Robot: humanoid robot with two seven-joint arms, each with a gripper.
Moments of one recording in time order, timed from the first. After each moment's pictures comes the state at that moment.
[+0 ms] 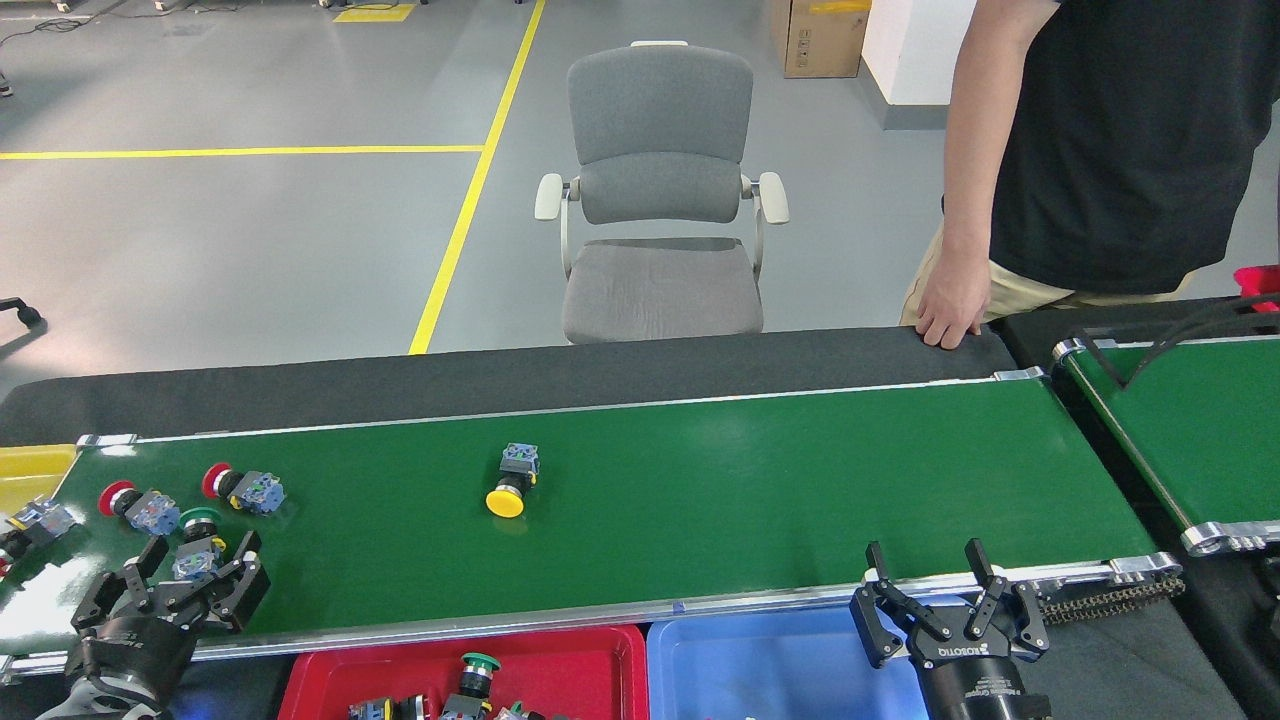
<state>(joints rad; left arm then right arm) -0.19 0.26 0.36 -1.05 -1.49 -0.36 -0.03 0.14 0.02 0.05 -1.69 1.41 0.03 -0.04</state>
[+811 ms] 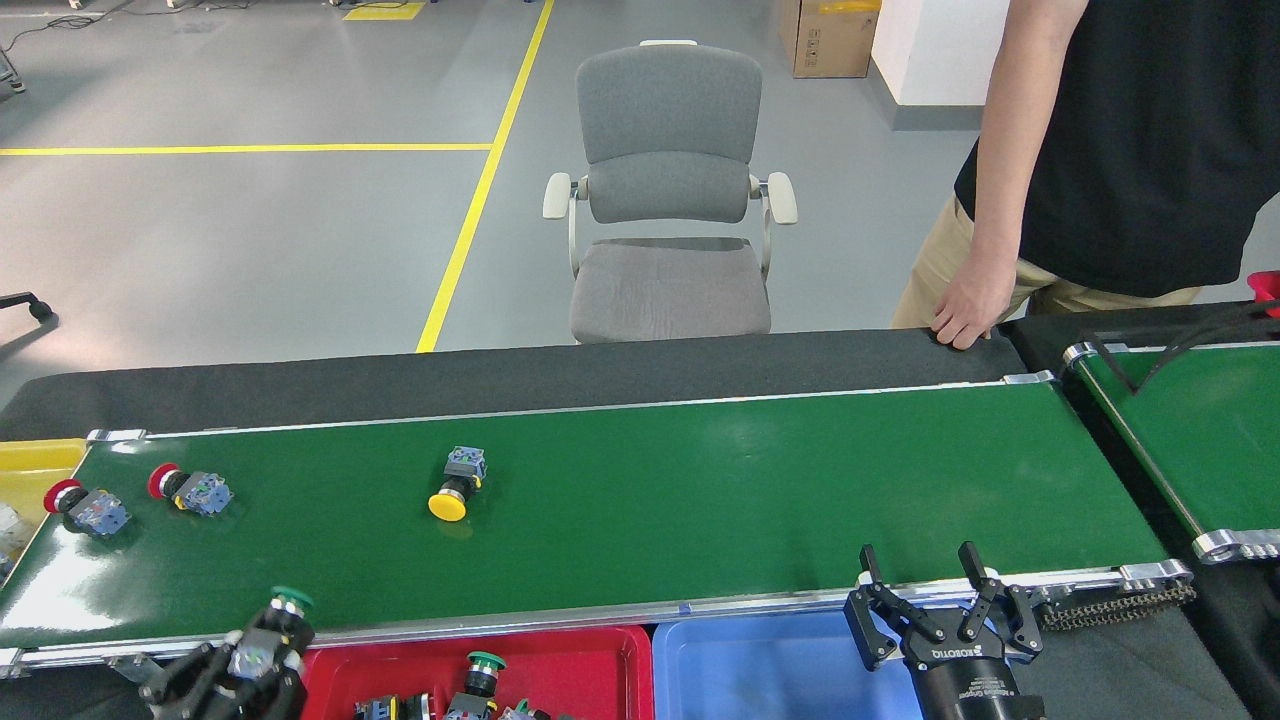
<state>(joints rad) 0.37 0.07 0.36 -1.69 -1.41 -0.77 0.04 0.14 0.02 0.05 -1.69 1.41 0.03 -0.02</state>
